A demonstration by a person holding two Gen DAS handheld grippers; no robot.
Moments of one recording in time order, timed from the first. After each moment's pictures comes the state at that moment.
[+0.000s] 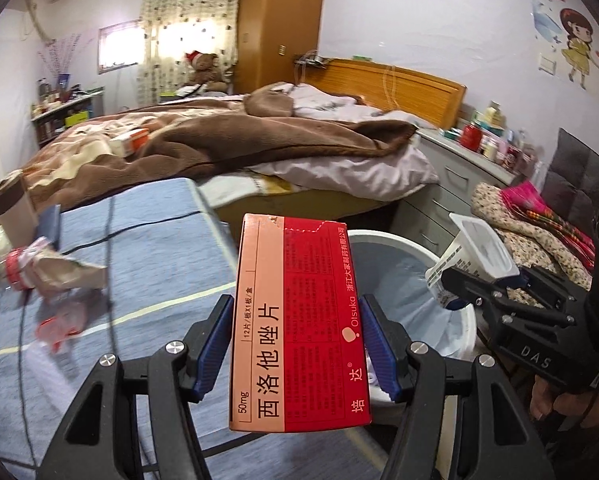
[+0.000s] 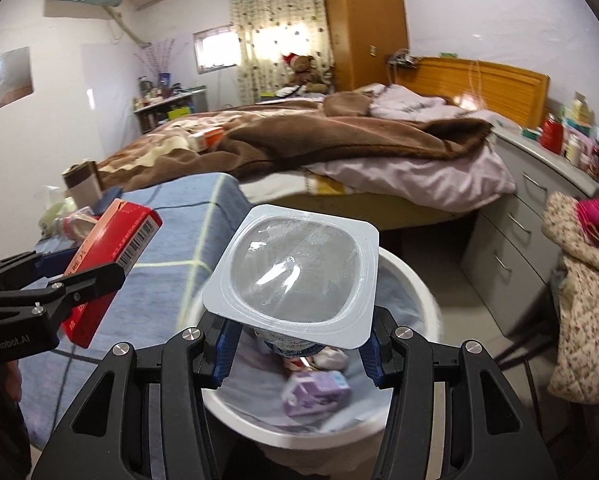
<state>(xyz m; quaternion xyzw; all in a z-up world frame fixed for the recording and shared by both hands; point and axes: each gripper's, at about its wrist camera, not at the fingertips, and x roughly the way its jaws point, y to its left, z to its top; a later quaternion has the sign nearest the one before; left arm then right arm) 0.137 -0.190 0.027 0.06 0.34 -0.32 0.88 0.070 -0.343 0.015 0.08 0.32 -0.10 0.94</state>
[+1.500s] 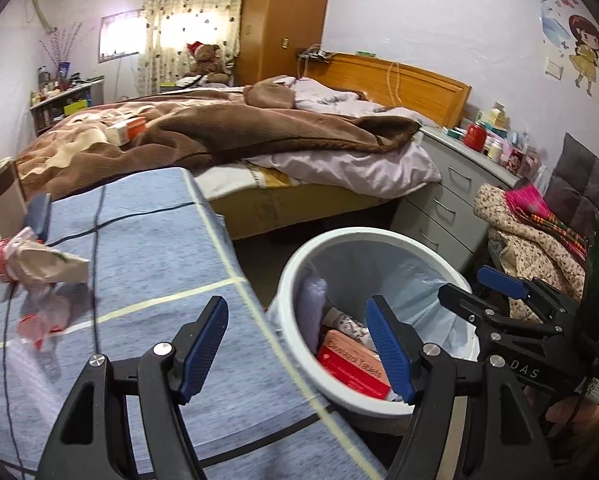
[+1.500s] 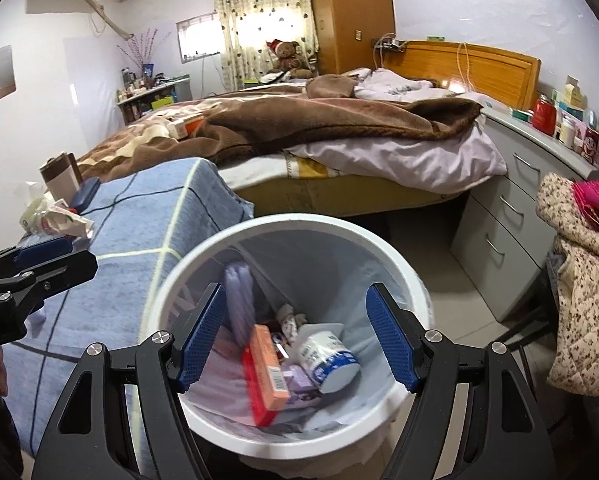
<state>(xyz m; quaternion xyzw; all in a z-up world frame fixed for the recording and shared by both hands) 0.148 -0.187 0.019 0.05 0.35 -0.31 0.88 0.072 -0.354 0.005 0.09 0.34 -0.11 0.93</state>
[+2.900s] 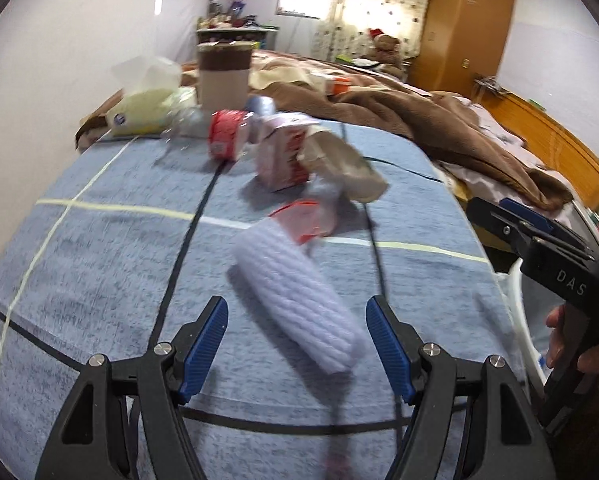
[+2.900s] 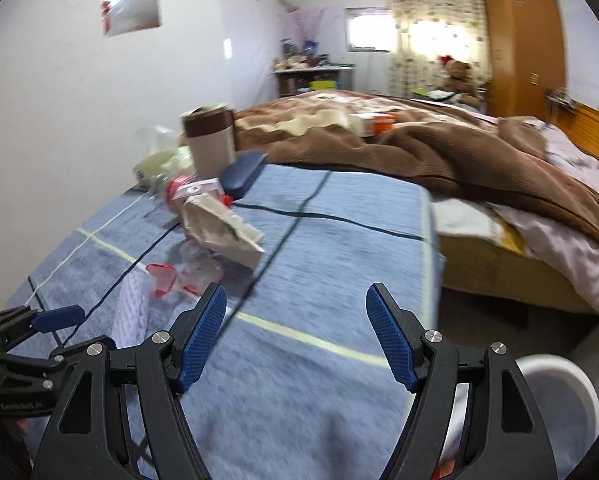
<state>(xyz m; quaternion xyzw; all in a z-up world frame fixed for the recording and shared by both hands) 0.177 0.002 -0.036 -0.06 0.41 -0.04 0.91 0.204 -0.209 0.001 -0.01 0.33 0.17 0.93</state>
